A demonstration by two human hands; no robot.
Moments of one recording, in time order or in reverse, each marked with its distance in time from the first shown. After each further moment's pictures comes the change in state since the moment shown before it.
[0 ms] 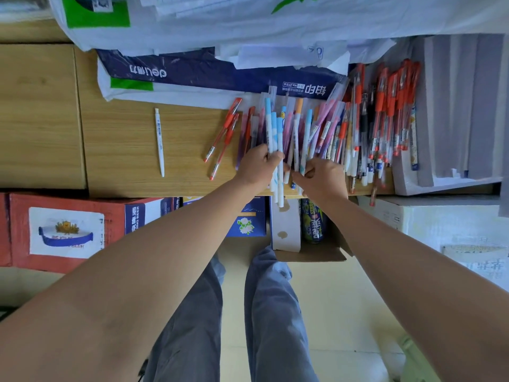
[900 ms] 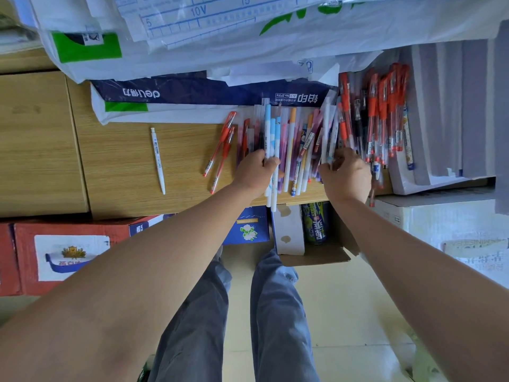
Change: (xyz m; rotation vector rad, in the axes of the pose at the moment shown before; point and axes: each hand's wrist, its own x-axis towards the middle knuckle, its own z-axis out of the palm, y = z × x) left_hand 0.016 0.001 -0.009 0.060 -0.077 -0.037; right_hand 0.006 0.001 -0.026 0.009 0.324 0.210
